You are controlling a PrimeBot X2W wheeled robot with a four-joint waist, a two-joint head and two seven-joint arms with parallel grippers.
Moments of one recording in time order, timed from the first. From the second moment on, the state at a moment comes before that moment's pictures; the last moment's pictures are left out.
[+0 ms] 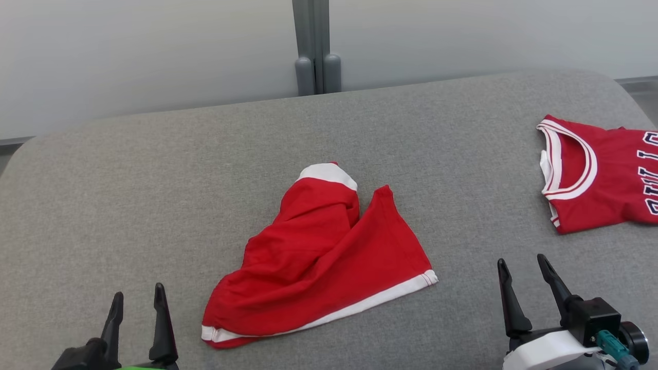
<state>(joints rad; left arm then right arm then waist) 0.14 0.23 -0.16 0.09 -0.50 0.10 -0.26 0.09 -0.05 -0.02 0.15 0.07 0.13 -0.26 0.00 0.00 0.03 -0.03</state>
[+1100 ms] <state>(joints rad) 0.20 0.07 -0.01 0.28 -0.19 -0.13 -0.25 0.08 -0.05 0.11 0.27 0.16 0.13 -0.24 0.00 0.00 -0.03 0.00</state>
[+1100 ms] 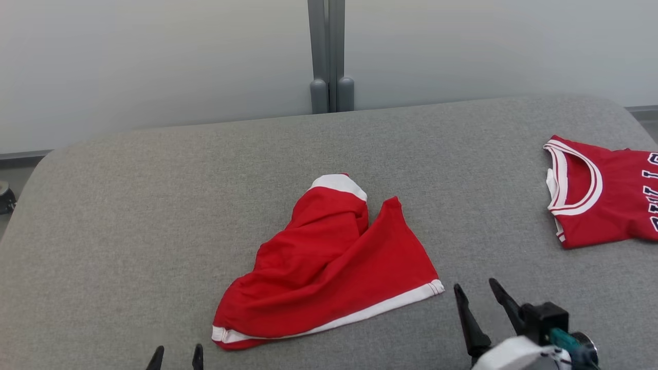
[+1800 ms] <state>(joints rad) 0.04 0.29 -0.31 0.27 -0.50 -0.13 0.04 -0.22 -0.05 0.17 0.51 0.06 0.13 0.18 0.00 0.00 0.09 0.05</state>
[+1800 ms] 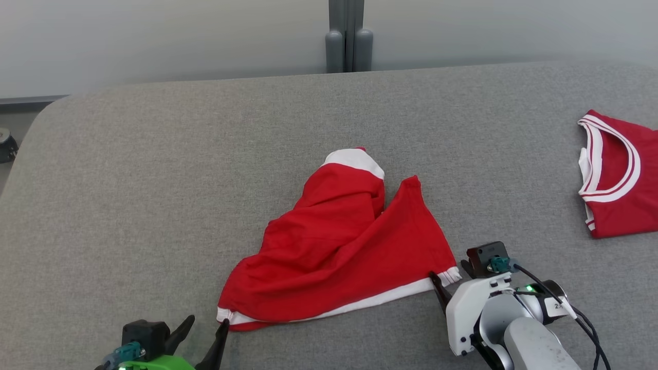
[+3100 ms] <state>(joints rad) -0.04 0.57 -0.31 -0.47 -0.86 -0.11 0.28 -0.19 -0.06 0.06 -0.25 0.56 0.13 0.44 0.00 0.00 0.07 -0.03</state>
